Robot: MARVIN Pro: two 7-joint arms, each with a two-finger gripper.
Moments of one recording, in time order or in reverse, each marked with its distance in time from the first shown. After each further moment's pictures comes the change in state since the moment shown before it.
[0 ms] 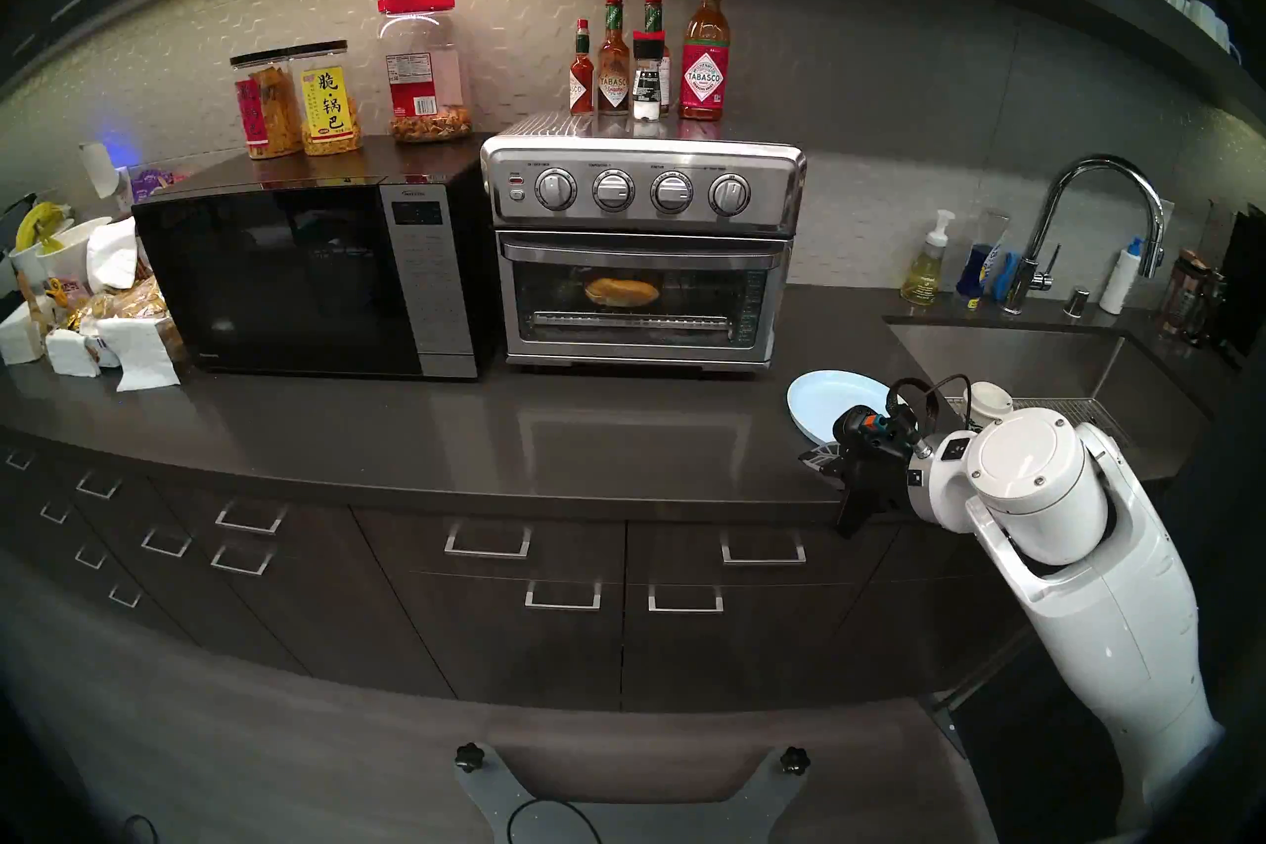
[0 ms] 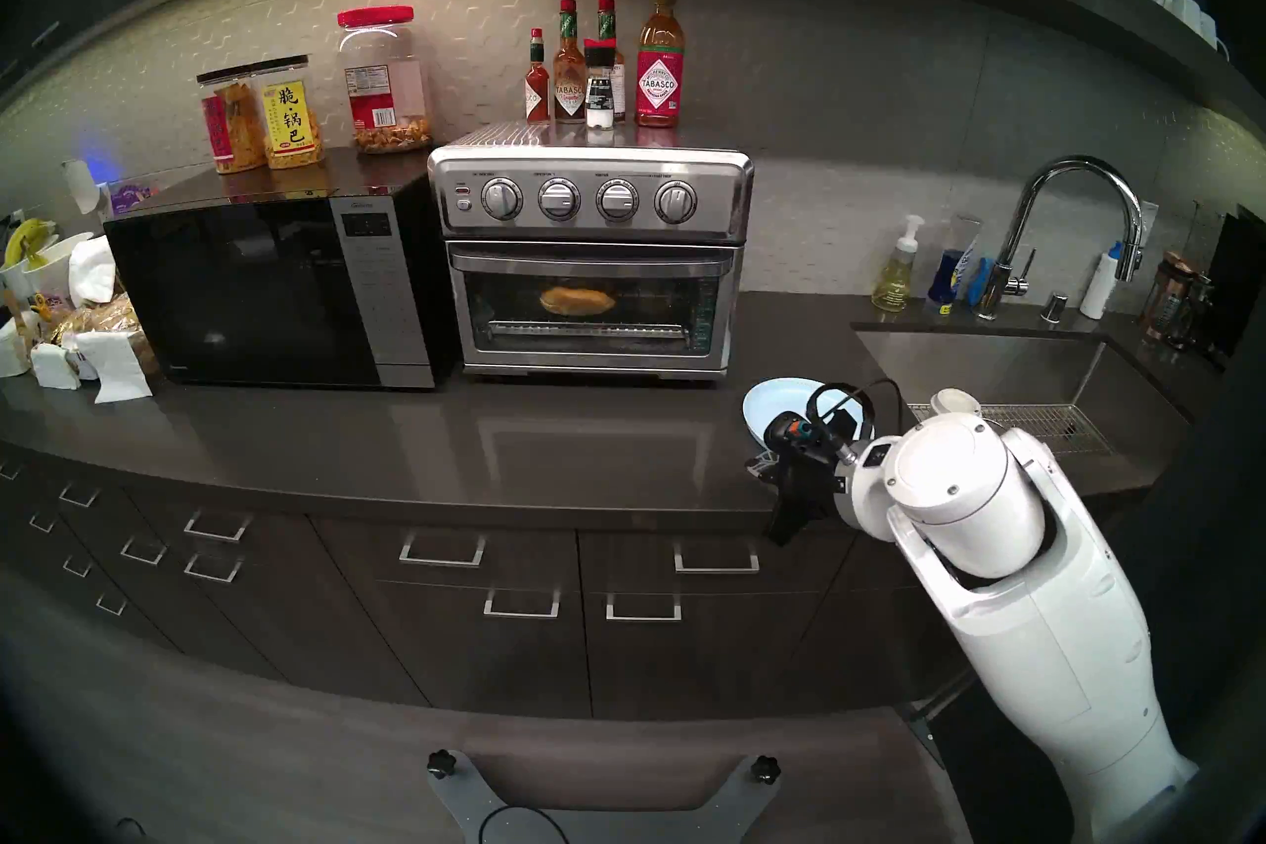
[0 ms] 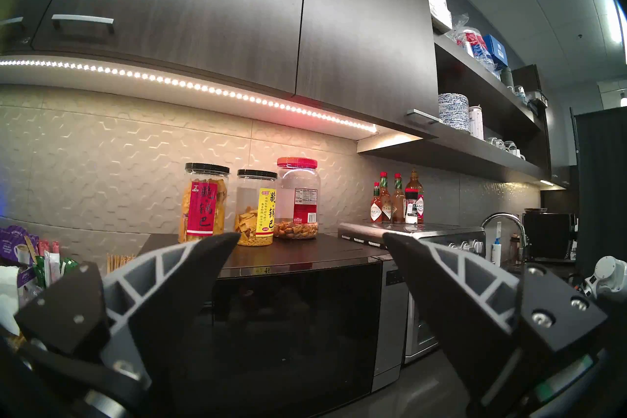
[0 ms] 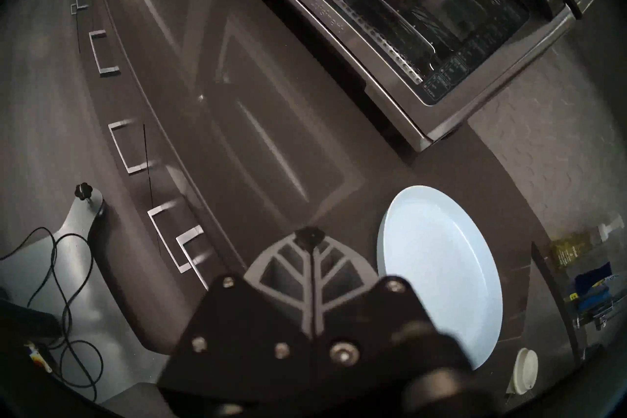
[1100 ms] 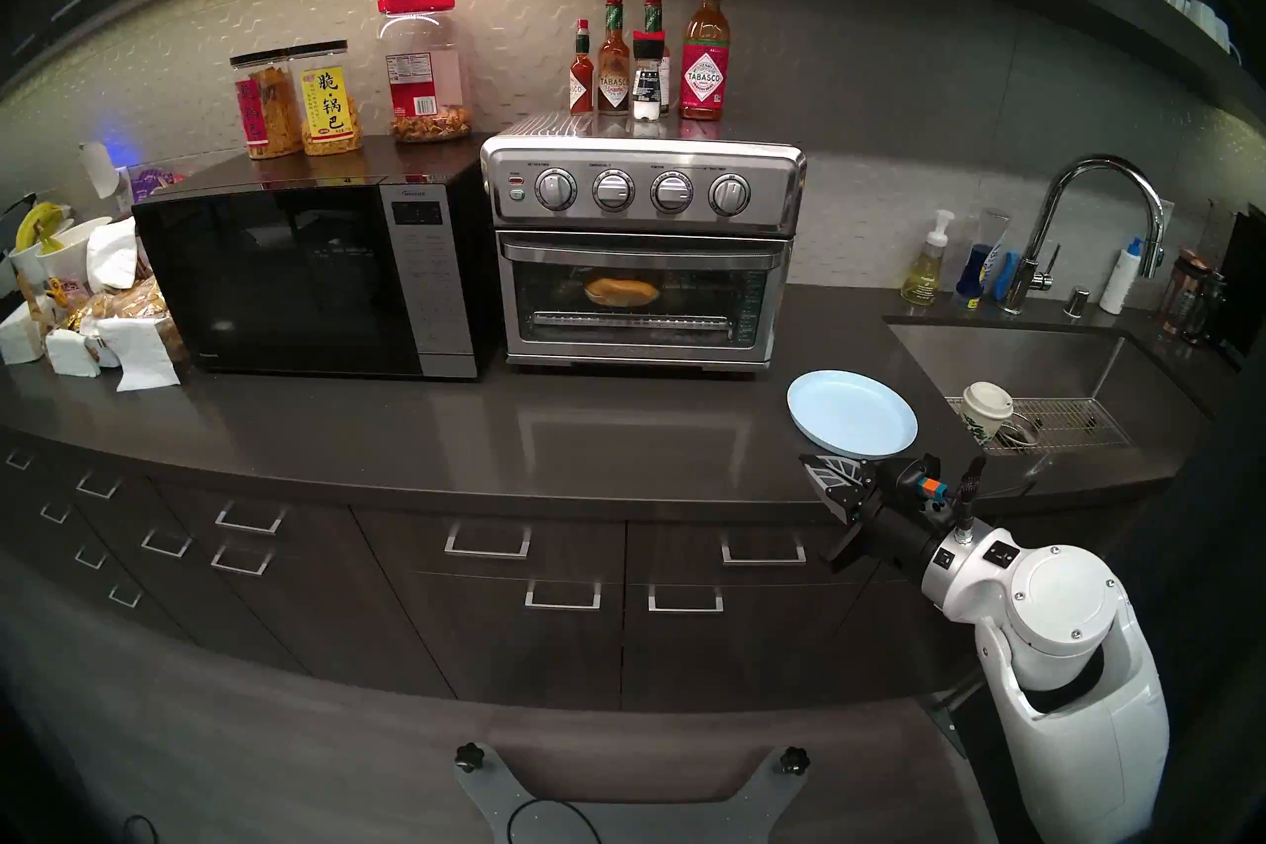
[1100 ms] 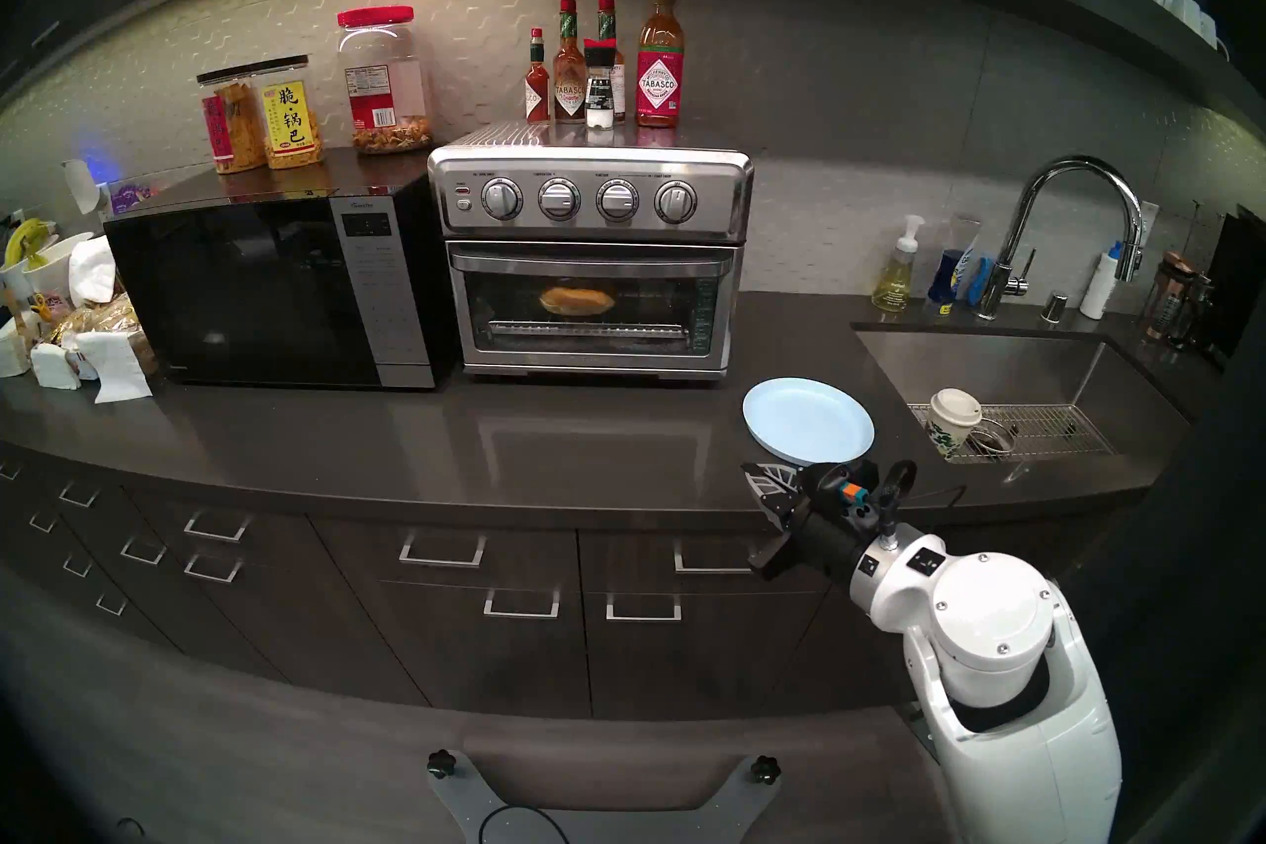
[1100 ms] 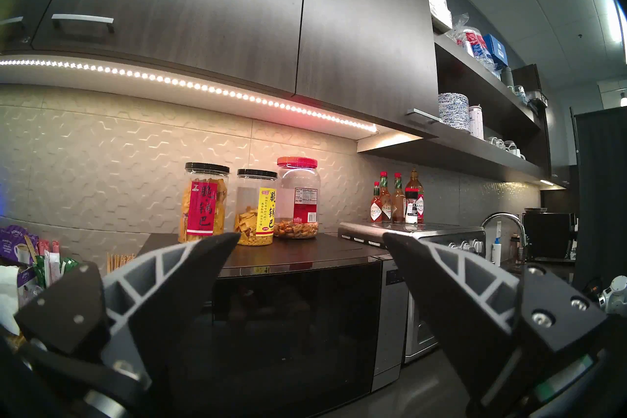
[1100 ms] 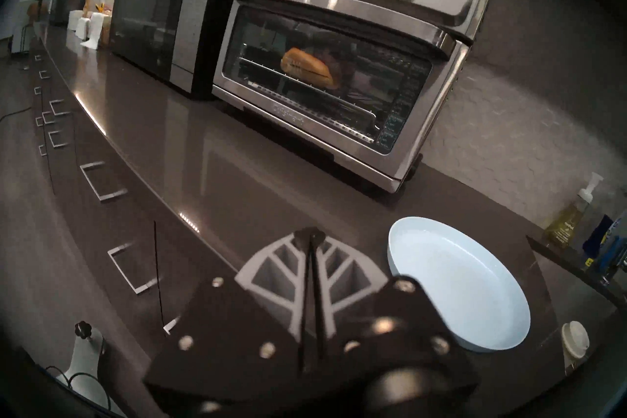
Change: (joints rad) left arm 0.000 0.000 -0.001 0.000 0.001 0.000 0.000; right arm -0.364 -0.312 0.184 -0.064 0.152 -0.476 -0.231
